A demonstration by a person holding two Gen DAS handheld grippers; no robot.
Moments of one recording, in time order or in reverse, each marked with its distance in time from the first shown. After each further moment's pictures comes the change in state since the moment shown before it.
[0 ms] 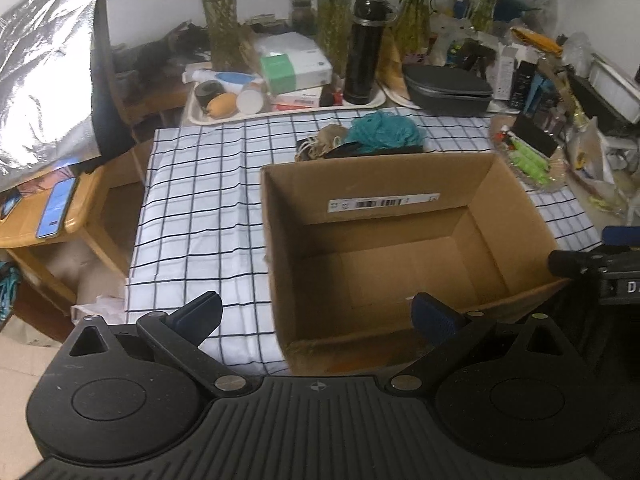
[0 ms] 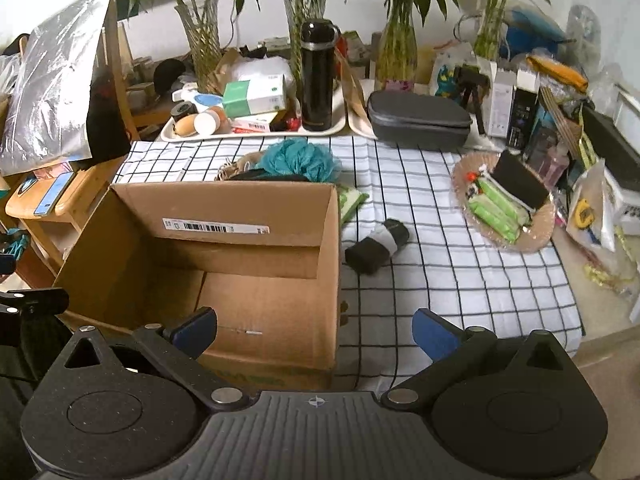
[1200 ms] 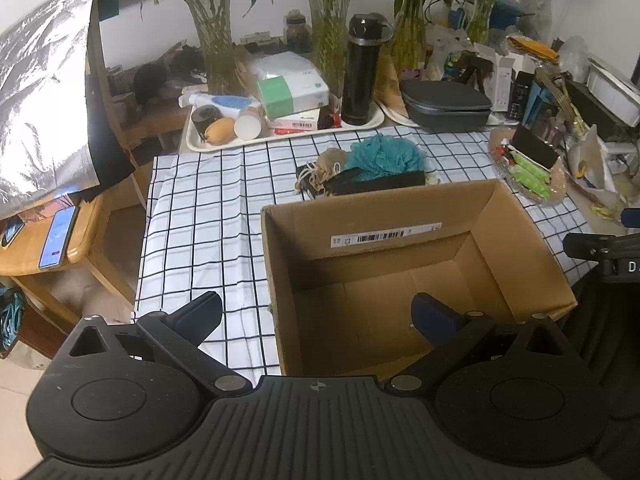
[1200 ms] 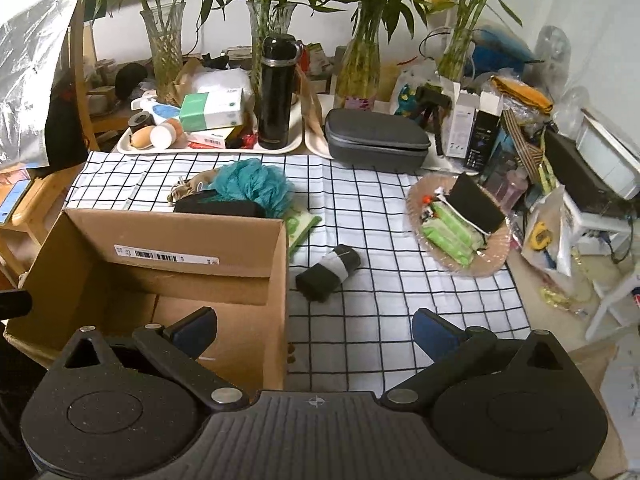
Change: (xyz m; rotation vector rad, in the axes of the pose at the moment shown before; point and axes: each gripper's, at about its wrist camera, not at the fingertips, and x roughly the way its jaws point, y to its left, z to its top) left arm 0.001 0.007 0.023 0.031 -0.038 0.014; right arm -0.002 -0.004 0.028 -0.022 -0.032 -0.154
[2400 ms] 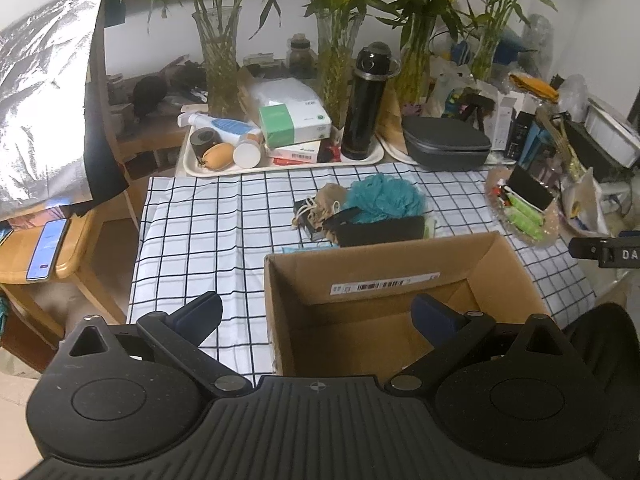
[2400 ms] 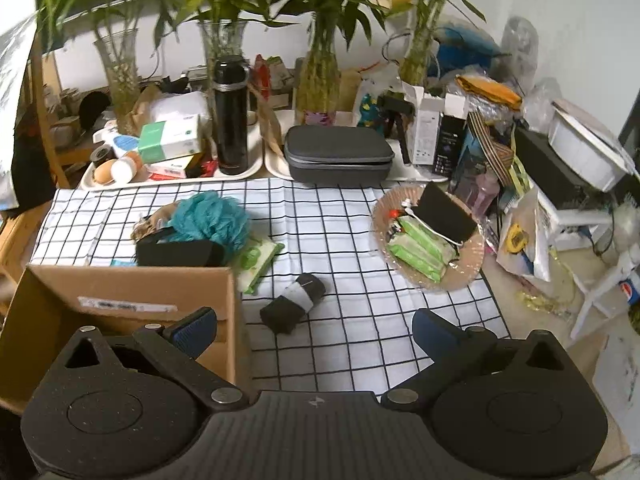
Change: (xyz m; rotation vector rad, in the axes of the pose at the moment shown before) left arm 0.004 0.015 0.022 -0.056 -0.073 -0.051; right arm 0.014 -0.035 0.030 0.096 -0.018 -0.053
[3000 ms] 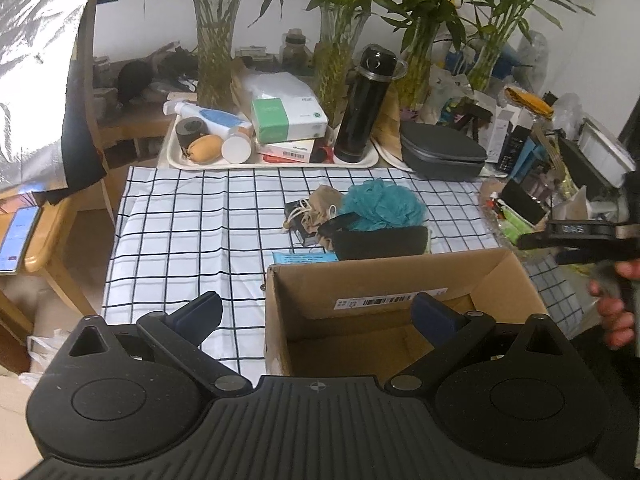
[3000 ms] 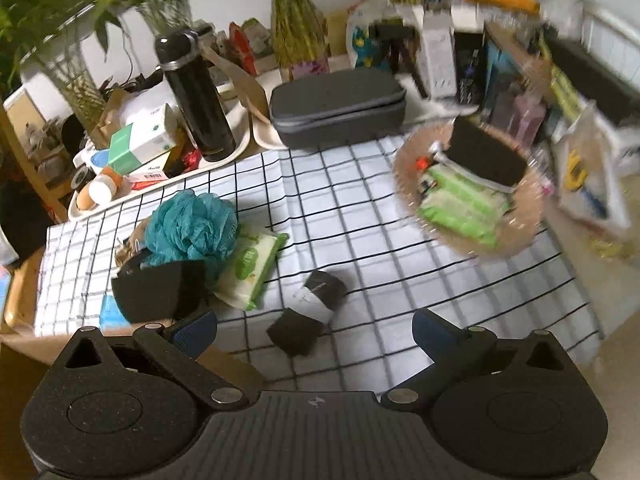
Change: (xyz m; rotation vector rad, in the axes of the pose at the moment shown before) left arm 0.032 0.030 0.000 -0.058 -0.007 -0.099; right arm 0.121 -0.035 0.023 0.219 0.145 0.163
